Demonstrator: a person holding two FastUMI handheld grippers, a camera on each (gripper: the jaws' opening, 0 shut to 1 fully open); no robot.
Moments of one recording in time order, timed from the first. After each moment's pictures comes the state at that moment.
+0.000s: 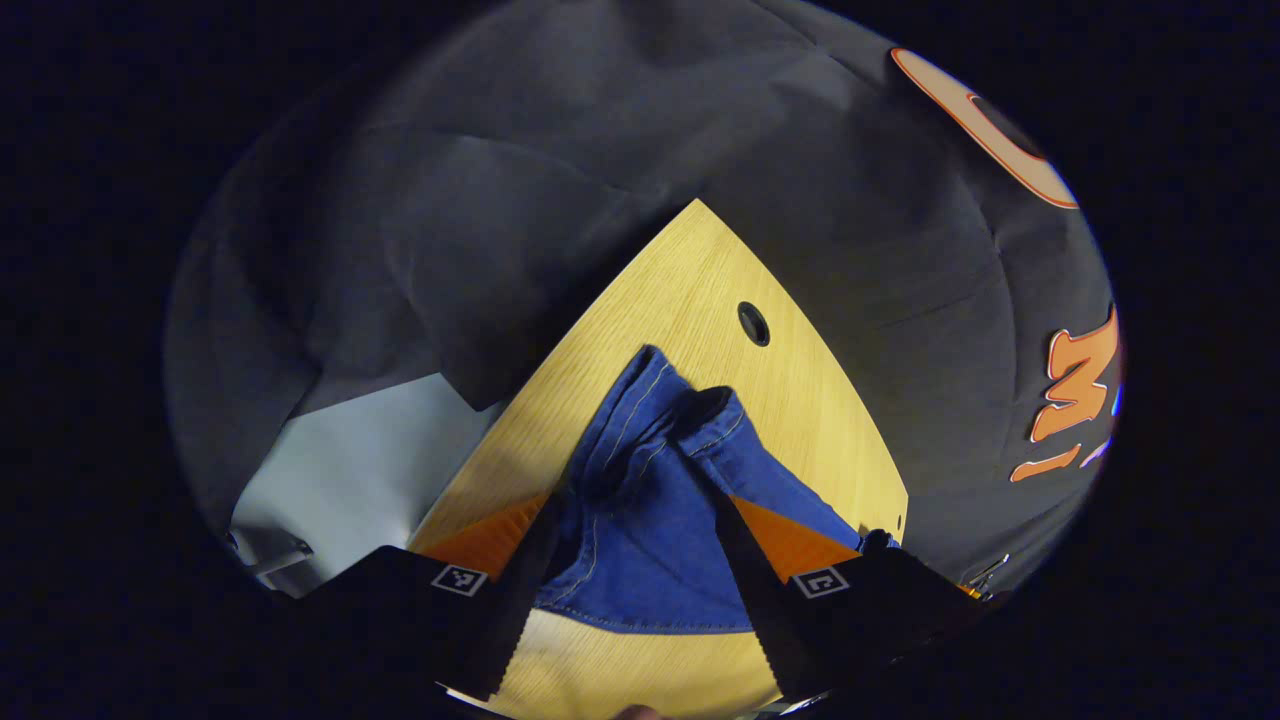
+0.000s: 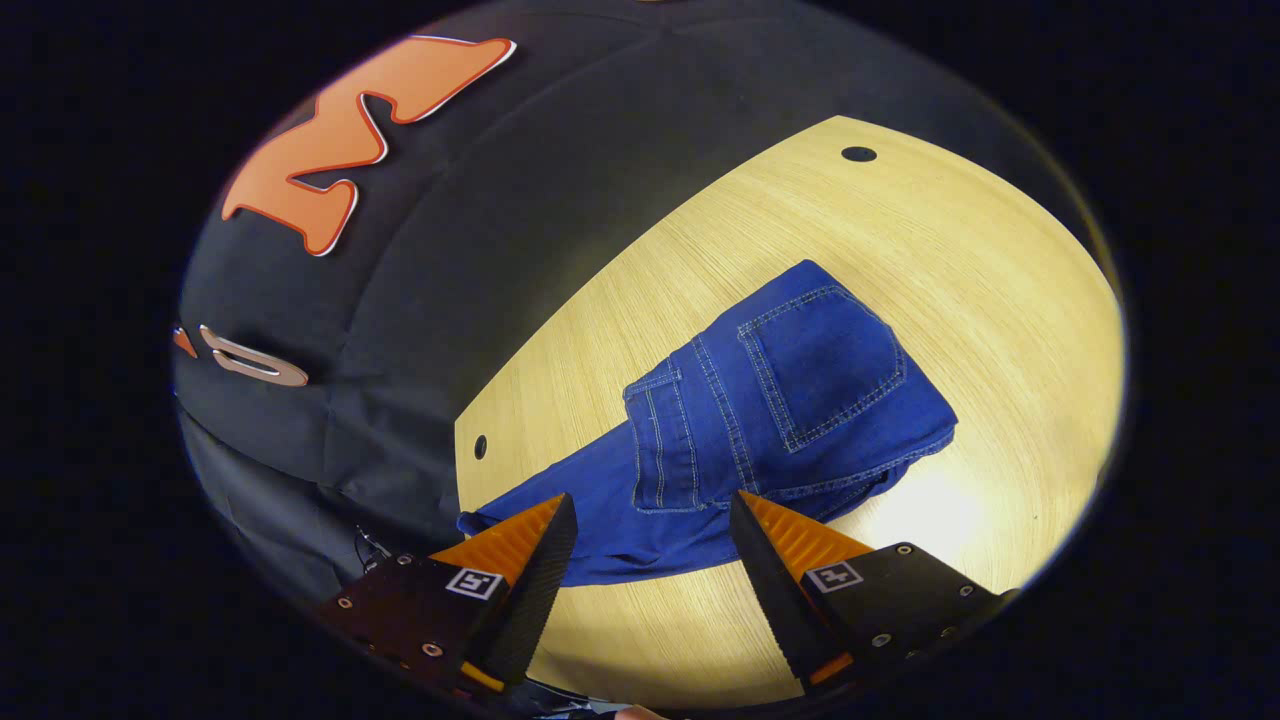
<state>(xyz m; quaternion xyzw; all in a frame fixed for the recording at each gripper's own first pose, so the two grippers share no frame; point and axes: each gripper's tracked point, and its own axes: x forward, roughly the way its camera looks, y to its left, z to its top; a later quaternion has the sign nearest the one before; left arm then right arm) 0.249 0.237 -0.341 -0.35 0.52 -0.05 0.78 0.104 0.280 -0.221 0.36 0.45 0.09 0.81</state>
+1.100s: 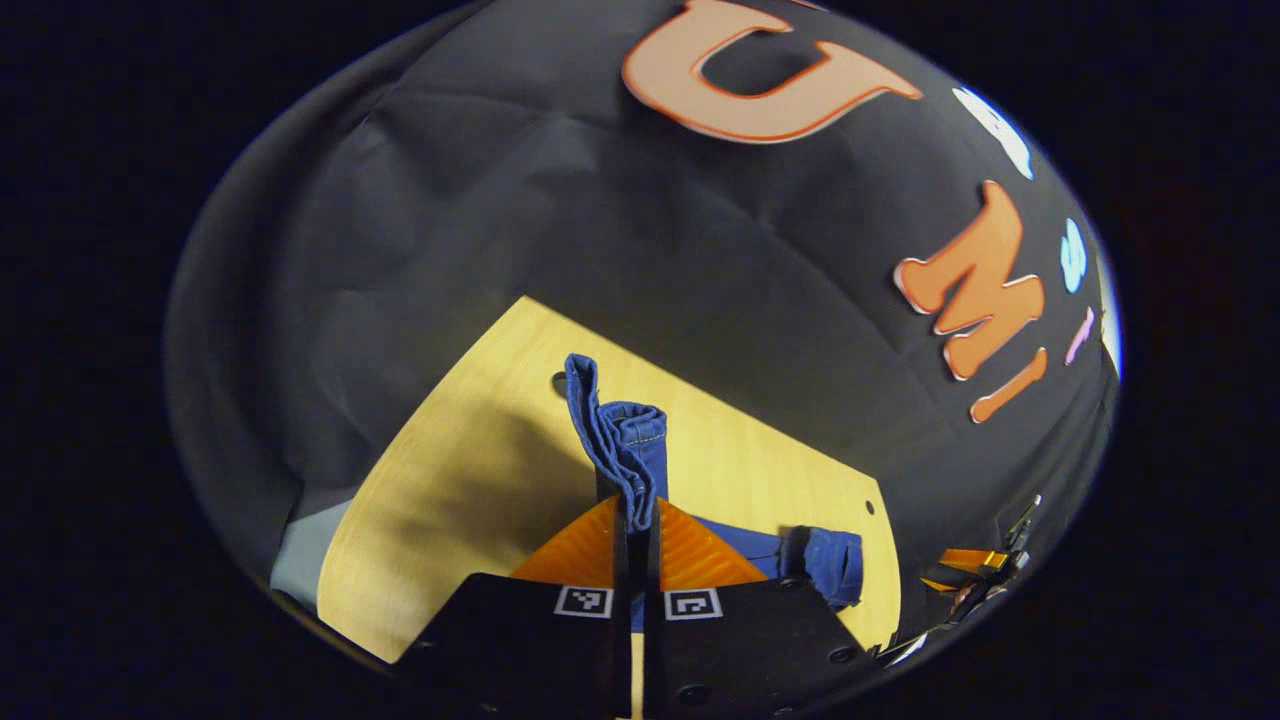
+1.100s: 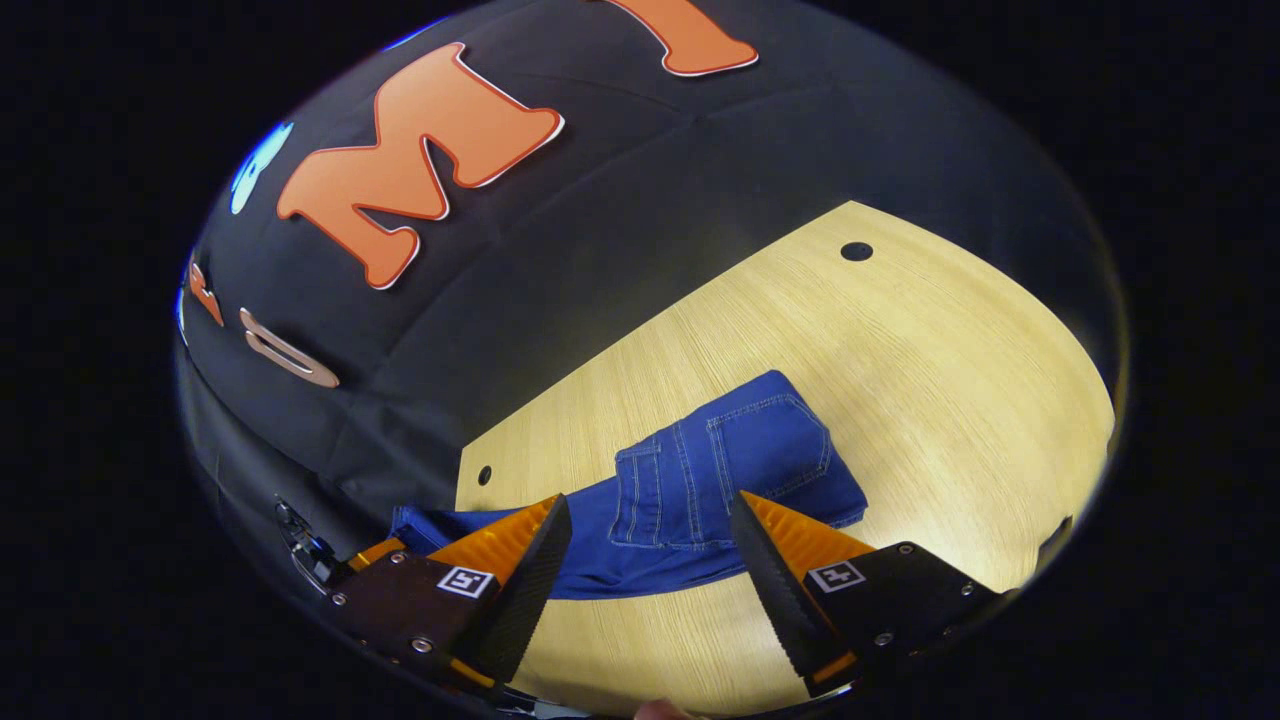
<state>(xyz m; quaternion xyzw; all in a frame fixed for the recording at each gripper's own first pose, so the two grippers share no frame) 0.235 0.143 -0.154 -0.26 0.37 -0.13 0.88 0.109 0.199 -0.171 0.32 0.36 0.10 0.87</state>
